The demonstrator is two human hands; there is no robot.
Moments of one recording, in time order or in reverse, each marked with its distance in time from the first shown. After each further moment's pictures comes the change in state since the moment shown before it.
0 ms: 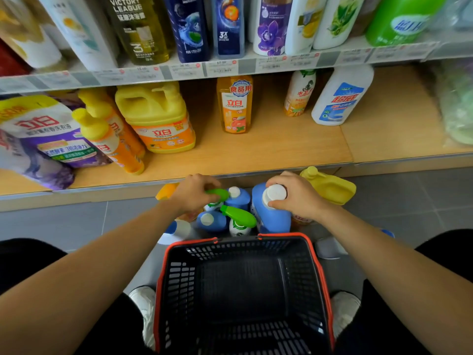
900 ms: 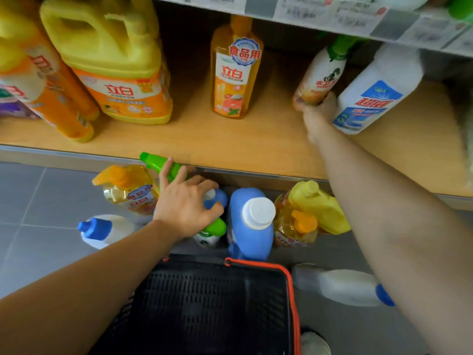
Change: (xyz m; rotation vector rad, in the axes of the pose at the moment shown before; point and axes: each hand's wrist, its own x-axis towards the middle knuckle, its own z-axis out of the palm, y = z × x) left_hand 0.025 0.026 0.092 0.350 0.456 0.081; right_hand 0.236 0.103 -0.064 0.571 0.608 0.429
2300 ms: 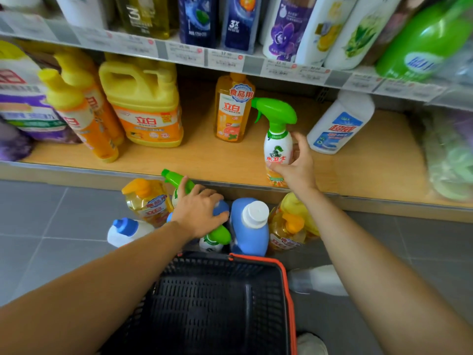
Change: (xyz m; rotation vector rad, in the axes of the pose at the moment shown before) left_hand -0.003 0.005 -0.021 0.065 -0.253 0.027; right_hand -0.148 0.004 -0.045 -0.025 -0.220 -0.434
